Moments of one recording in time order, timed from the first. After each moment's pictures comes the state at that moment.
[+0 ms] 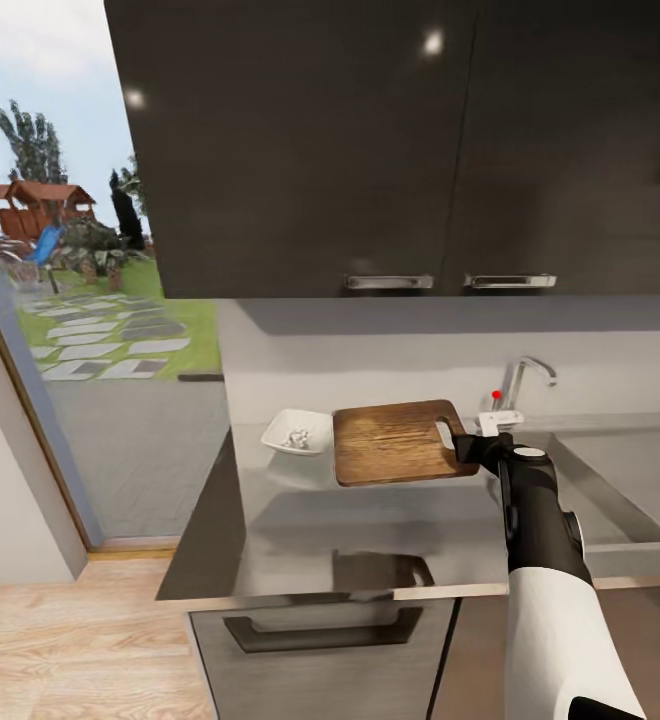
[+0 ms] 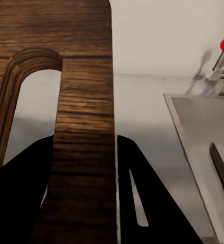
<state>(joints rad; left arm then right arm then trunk) 0.37 -0.04 0.01 -0.71 0.10 -0.54 -0.04 -0.76 0.13 -0.44 -1.20 0.64 0.56 0.43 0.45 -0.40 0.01</state>
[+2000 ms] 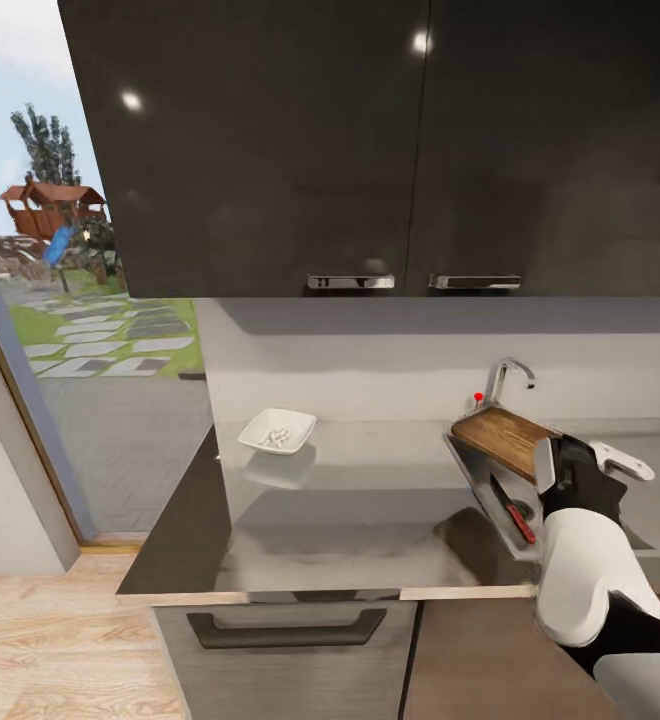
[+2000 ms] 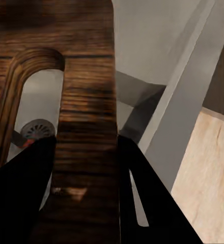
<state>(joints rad) 0.37 -0.04 0.01 -0.68 0.10 -0.54 -0.04 -0.98 -0.03 -0.70 -0.78 0.14 0.55 -0.69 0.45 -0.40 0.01</state>
